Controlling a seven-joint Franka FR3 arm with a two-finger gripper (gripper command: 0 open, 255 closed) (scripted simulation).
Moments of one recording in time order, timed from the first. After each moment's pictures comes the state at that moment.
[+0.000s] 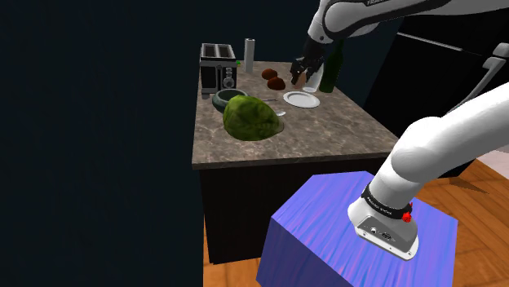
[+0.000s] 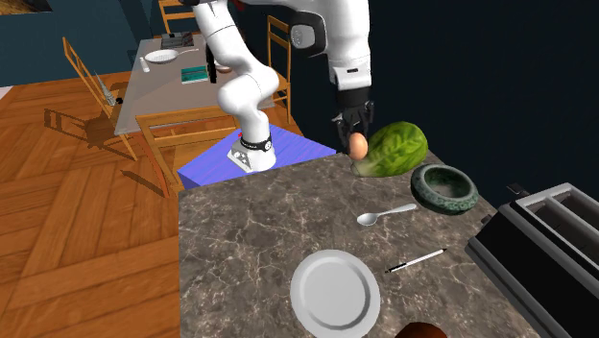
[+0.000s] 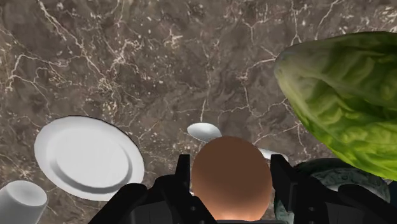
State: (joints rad) arm -0.03 -0.53 -0.15 -2.47 -0.12 2.21 0.12
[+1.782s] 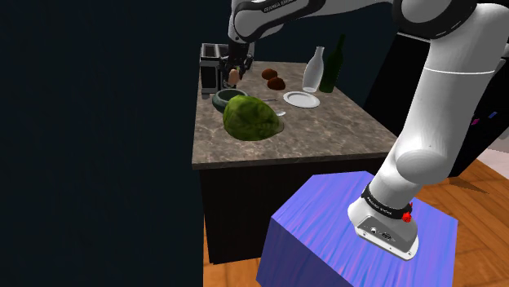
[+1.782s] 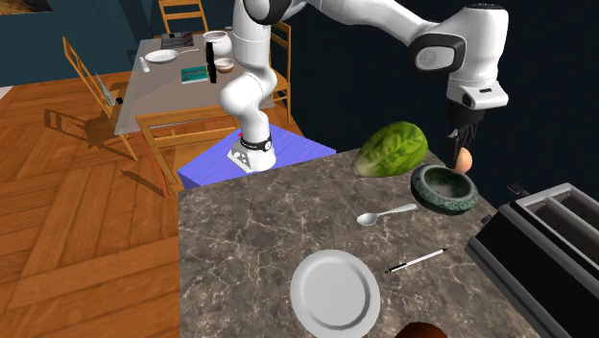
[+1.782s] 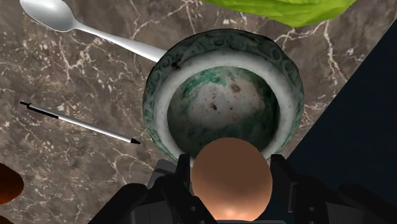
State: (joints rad) arm 0.09 0.20 0.00 -1.78 -0.11 2.22 0.38
